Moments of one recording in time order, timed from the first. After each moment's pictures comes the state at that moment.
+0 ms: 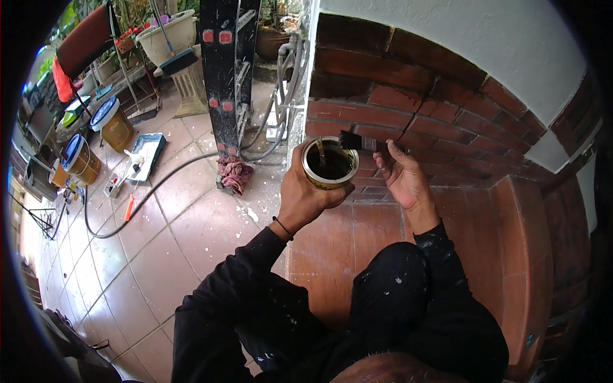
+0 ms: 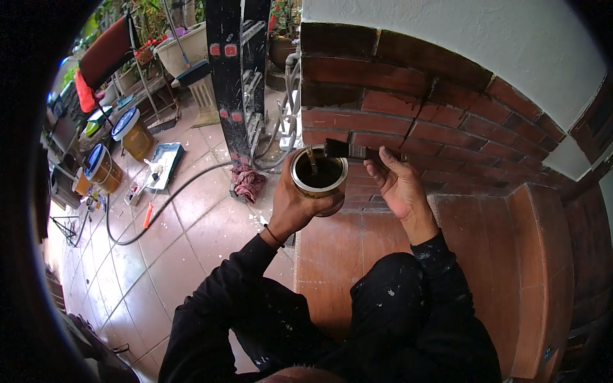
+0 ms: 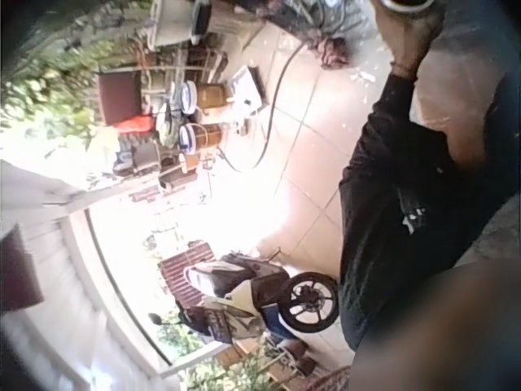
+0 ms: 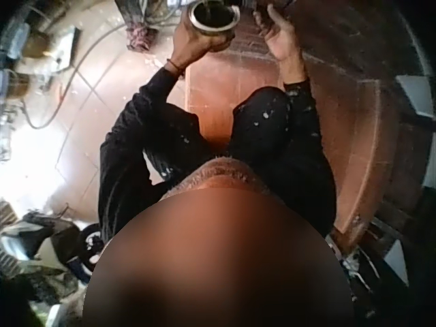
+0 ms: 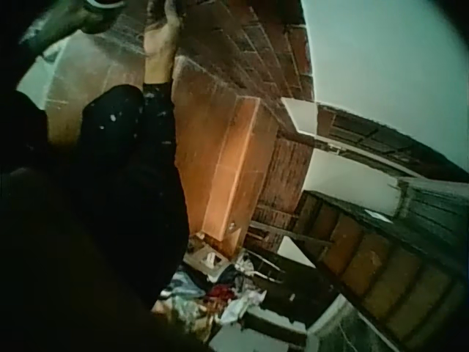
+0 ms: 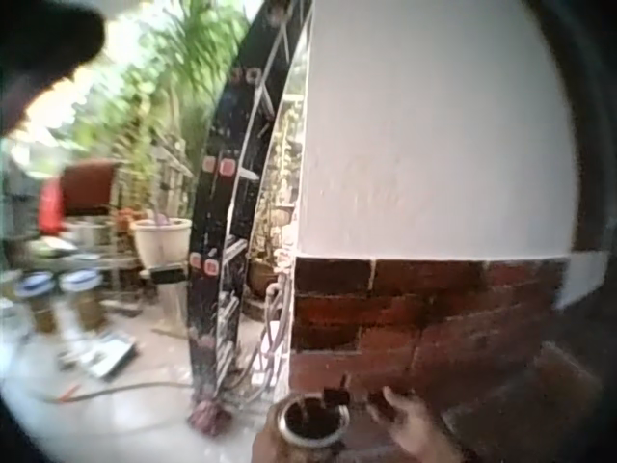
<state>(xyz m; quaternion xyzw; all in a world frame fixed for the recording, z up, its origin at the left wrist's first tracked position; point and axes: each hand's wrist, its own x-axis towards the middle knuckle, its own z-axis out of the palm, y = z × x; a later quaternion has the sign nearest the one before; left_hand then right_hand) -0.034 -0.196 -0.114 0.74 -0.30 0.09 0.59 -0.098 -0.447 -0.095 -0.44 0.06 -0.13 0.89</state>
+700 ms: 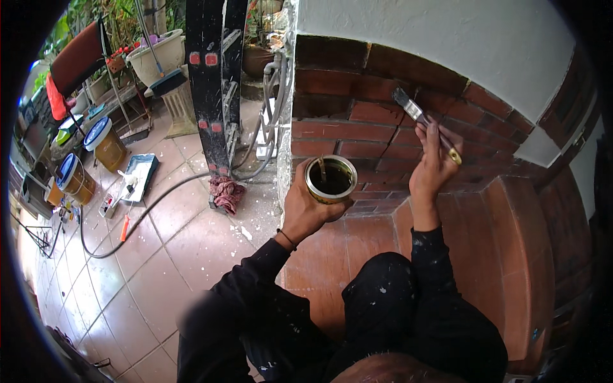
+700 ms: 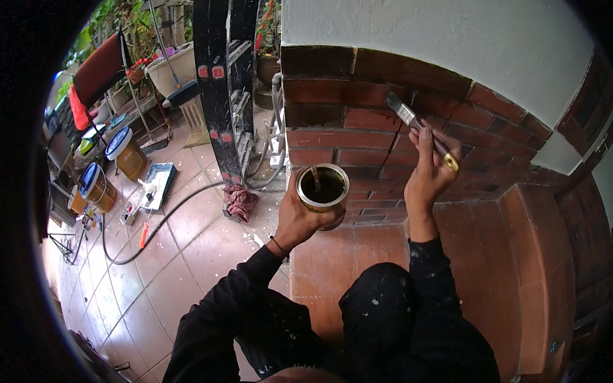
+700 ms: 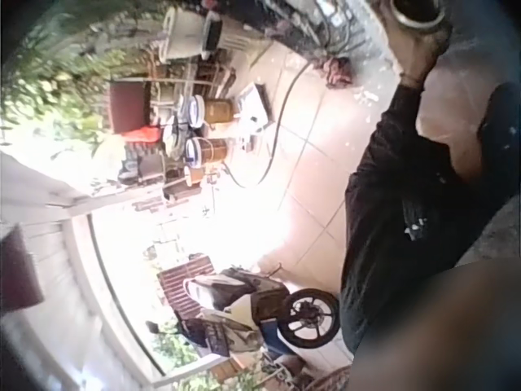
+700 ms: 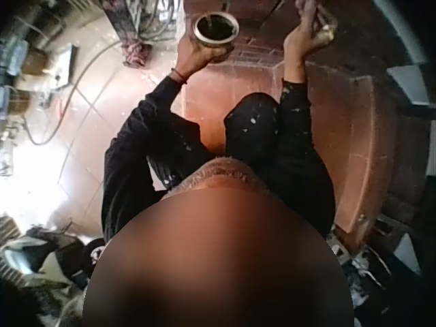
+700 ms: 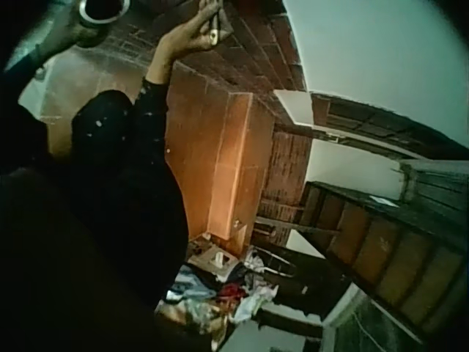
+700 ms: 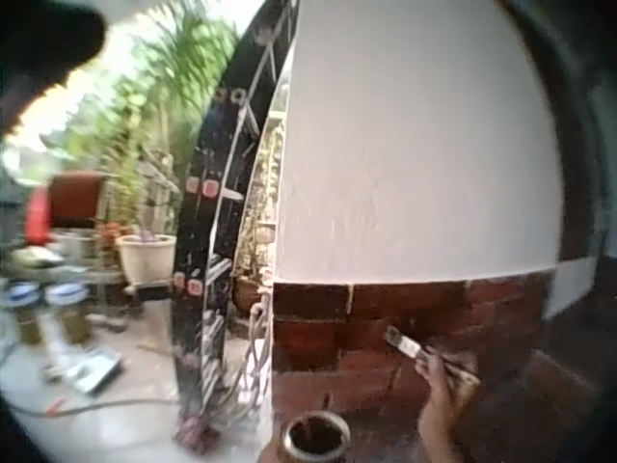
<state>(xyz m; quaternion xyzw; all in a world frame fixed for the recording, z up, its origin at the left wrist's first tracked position) -0.030 -0.222 -0.121 0.73 -0.30 0.04 0.61 -0.086 -0.466 -0.037 -0.54 -0.07 -0.63 0.55</state>
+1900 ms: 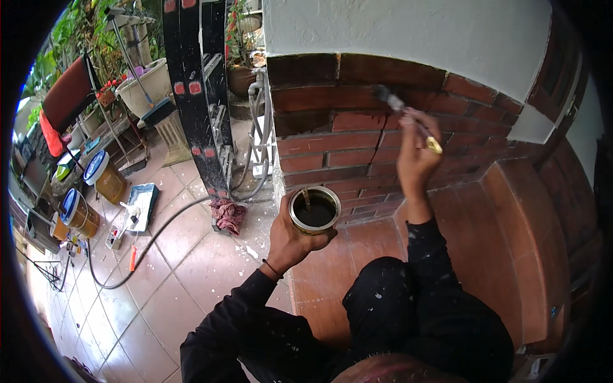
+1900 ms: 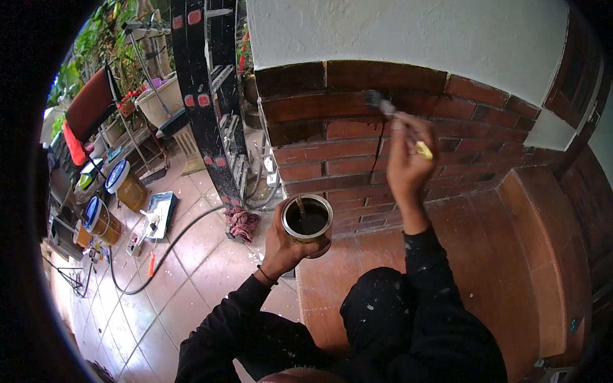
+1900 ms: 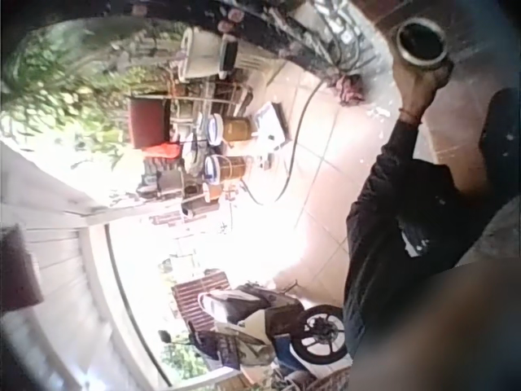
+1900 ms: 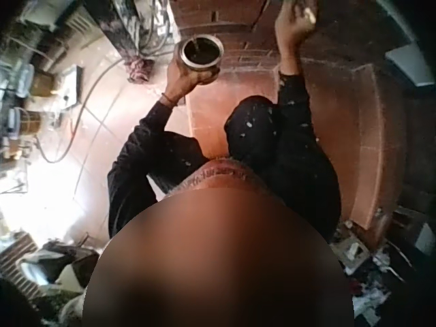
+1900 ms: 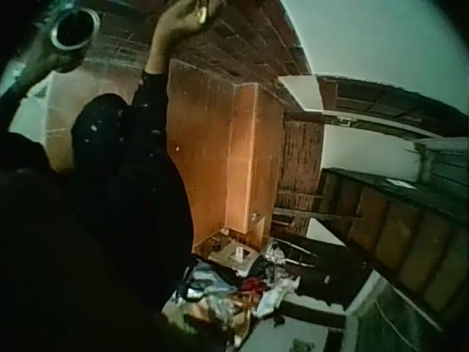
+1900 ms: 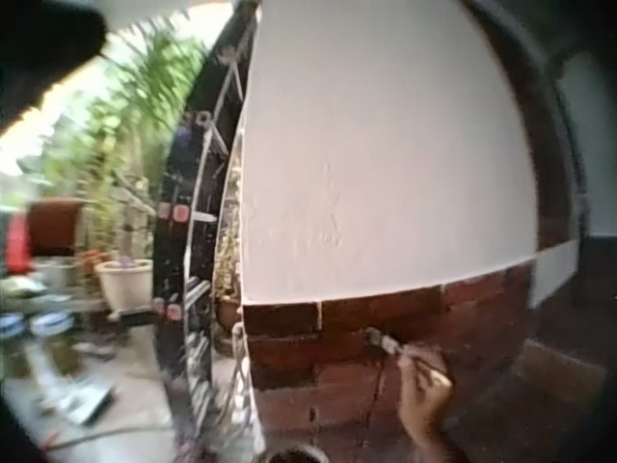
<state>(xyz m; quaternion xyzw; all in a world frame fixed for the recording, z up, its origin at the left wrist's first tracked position) -0.047 -0.190 -0.116 0.74 -0.32 -0.04 0.59 -0.074 -0.473 -0.029 -0.65 -0.05 -0.67 0.35</state>
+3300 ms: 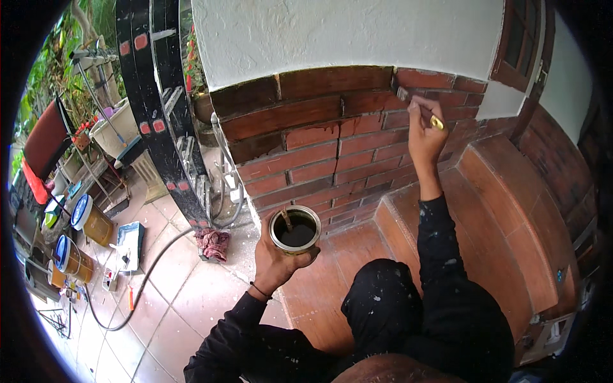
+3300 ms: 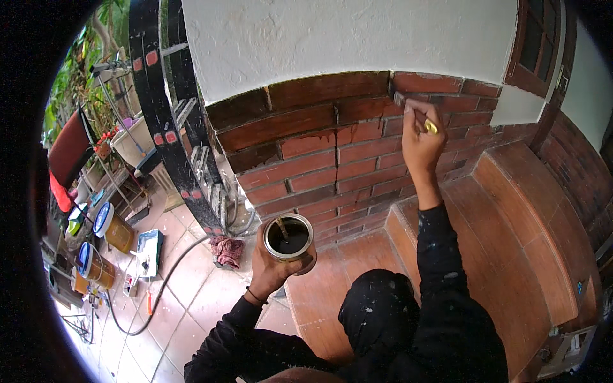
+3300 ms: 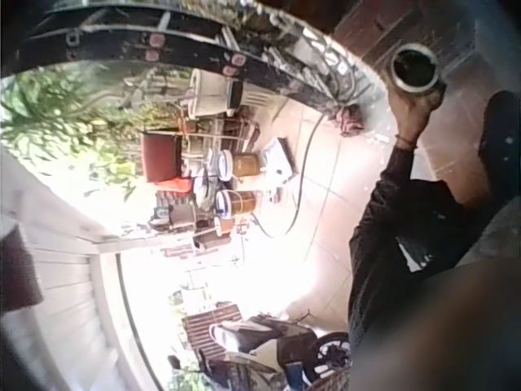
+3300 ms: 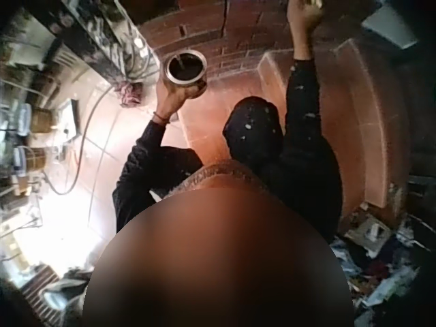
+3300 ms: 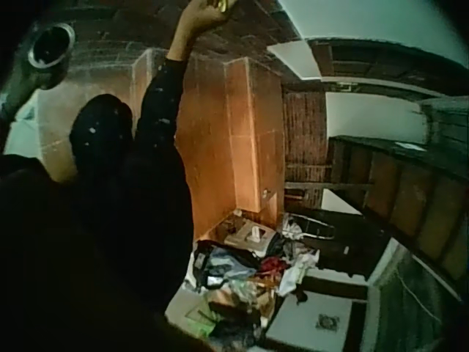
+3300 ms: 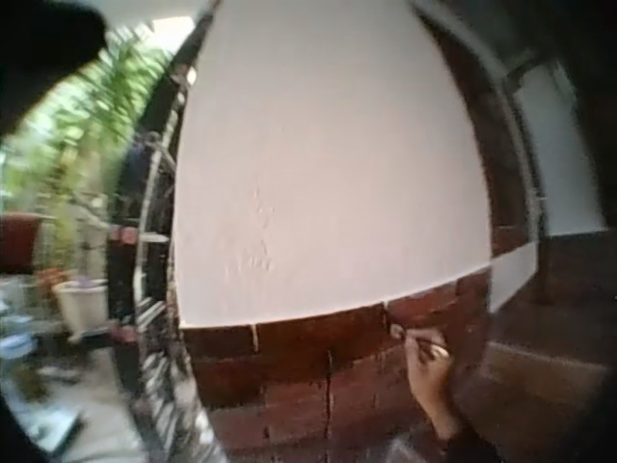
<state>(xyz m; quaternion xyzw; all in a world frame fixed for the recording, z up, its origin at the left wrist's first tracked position) -0.052 -0.201 -0.122 0.70 -0.39 -0.03 0.60 -0.124 -0.582 0.001 -0.65 0.01 -0.70 0.29</state>
